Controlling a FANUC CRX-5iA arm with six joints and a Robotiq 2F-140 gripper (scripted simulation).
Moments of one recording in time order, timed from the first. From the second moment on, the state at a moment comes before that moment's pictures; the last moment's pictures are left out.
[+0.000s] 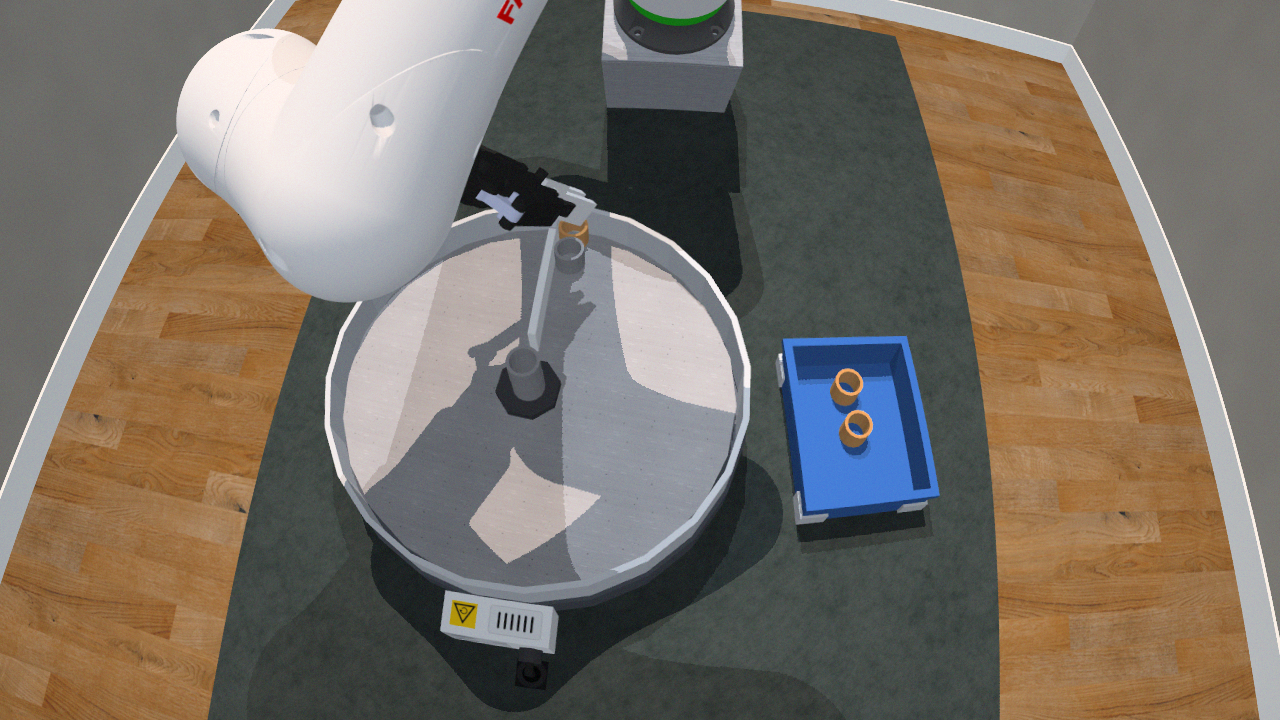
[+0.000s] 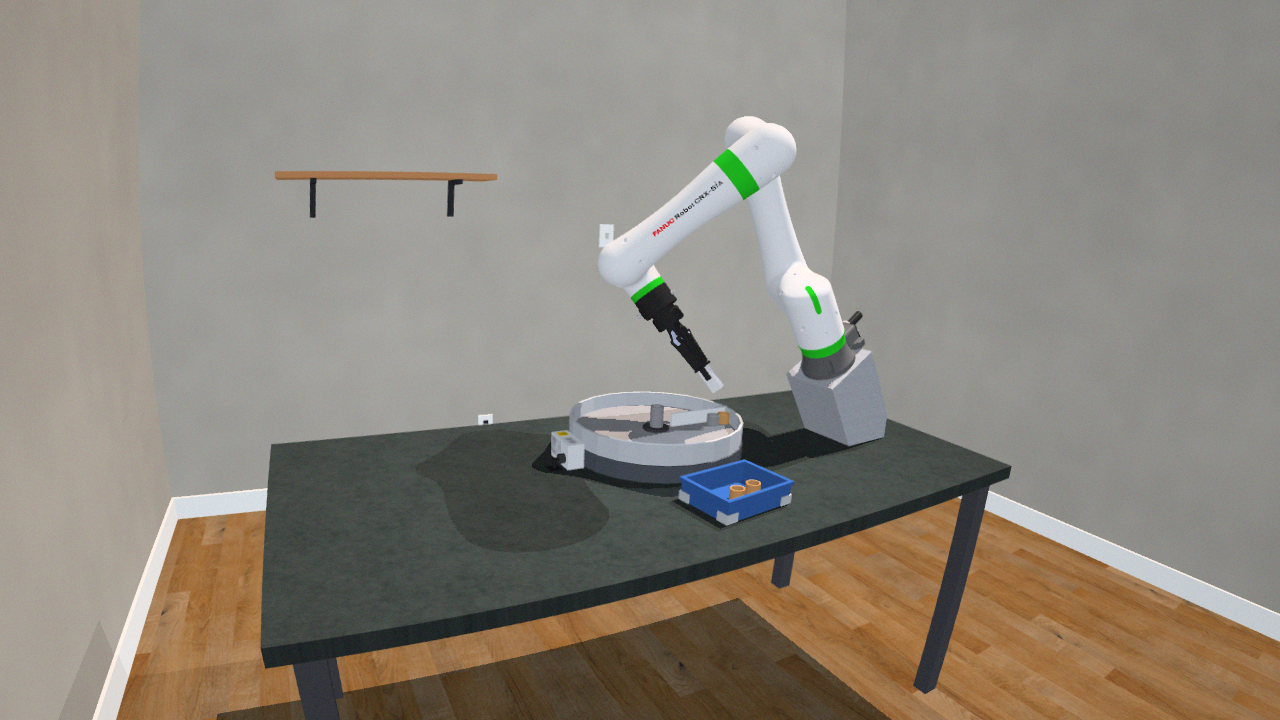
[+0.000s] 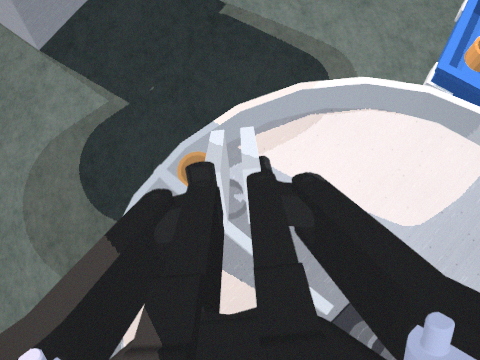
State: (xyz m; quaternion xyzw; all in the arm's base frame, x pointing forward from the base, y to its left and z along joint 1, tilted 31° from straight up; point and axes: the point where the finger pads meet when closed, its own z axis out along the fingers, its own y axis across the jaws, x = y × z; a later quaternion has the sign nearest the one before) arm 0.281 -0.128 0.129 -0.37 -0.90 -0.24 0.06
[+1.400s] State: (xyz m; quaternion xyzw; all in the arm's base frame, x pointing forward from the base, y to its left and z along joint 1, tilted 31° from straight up) arm 0.294 -0.129 0.108 -0.37 -0.90 -0.24 0.06
